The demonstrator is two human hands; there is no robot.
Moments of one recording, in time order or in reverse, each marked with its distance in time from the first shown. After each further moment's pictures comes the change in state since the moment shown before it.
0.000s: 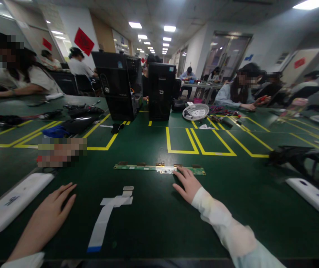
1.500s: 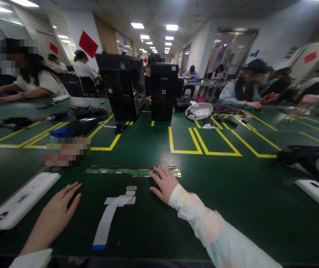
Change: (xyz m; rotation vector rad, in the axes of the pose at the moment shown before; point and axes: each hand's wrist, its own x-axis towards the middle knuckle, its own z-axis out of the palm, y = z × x) left_hand 0.001 0.009 -0.009 -0.013 -0.011 -0.029; right_hand 0.055 -0.080 0.011 0.043 -0.135 -0.116
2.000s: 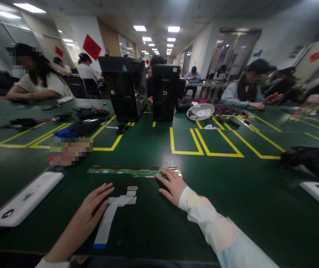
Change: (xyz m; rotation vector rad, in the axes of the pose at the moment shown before) left_hand -0.008 0.084 -0.017 -0.456 -0.071 0.185; right_hand -0.025 0.031 0.007 0.008 0.025 -0.071
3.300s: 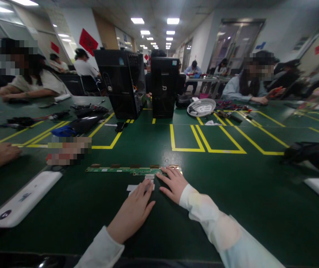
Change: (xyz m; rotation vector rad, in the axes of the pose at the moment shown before) left_hand 0.038 0.100 0.069 0.220 -0.170 0.274; right_hand 0.002 -0.001 -0.001 -0.012 -0.039 0.040
